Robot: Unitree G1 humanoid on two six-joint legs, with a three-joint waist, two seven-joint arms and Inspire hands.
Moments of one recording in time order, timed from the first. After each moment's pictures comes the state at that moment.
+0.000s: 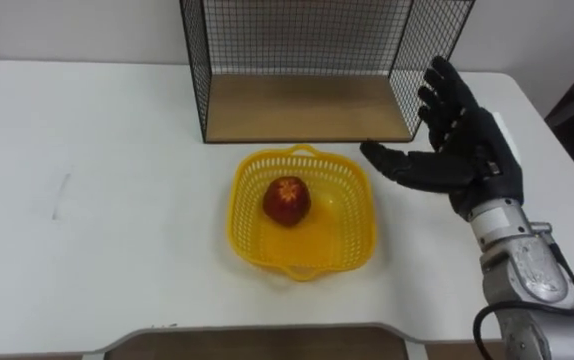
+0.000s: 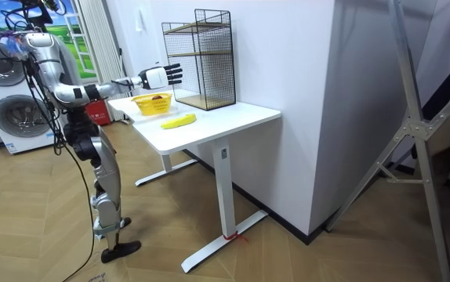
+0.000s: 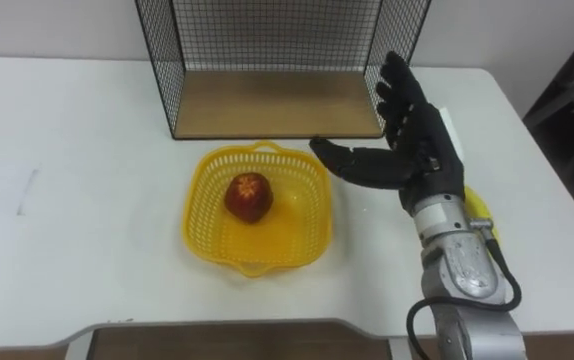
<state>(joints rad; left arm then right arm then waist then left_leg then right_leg) 0.24 0.19 0.00 1.04 0.47 0.06 0.02 0.02 -0.29 -0.02 -0.07 0.38 -0.03 0.01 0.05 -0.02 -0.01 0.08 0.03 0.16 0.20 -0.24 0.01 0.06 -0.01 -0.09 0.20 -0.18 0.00</state>
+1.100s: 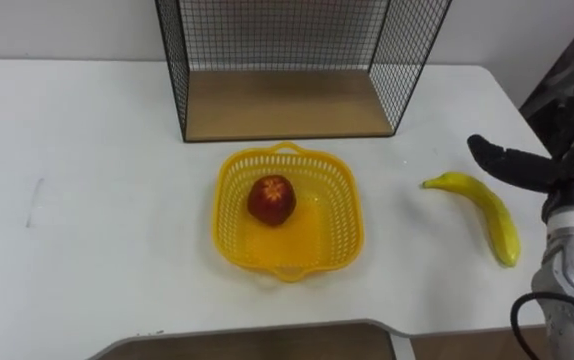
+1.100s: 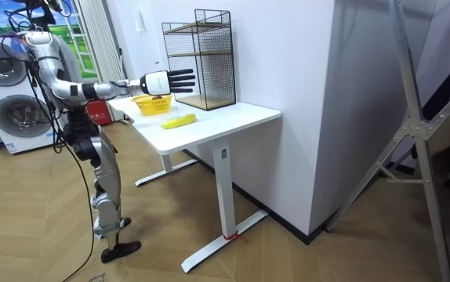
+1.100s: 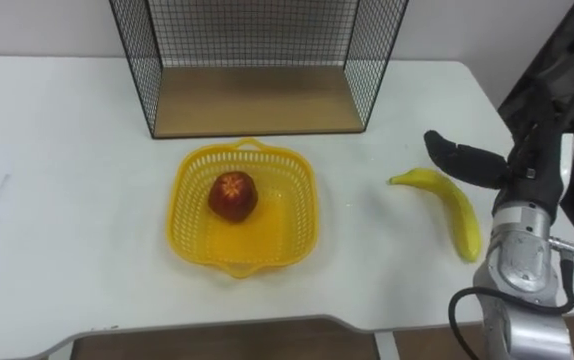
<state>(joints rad) 0.27 0.20 0.08 1.00 0.47 0.09 0.02 -0.04 -0.37 -0.18 0.14 0.27 -0.03 -0.30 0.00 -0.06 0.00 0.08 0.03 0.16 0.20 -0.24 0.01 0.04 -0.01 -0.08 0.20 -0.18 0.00</state>
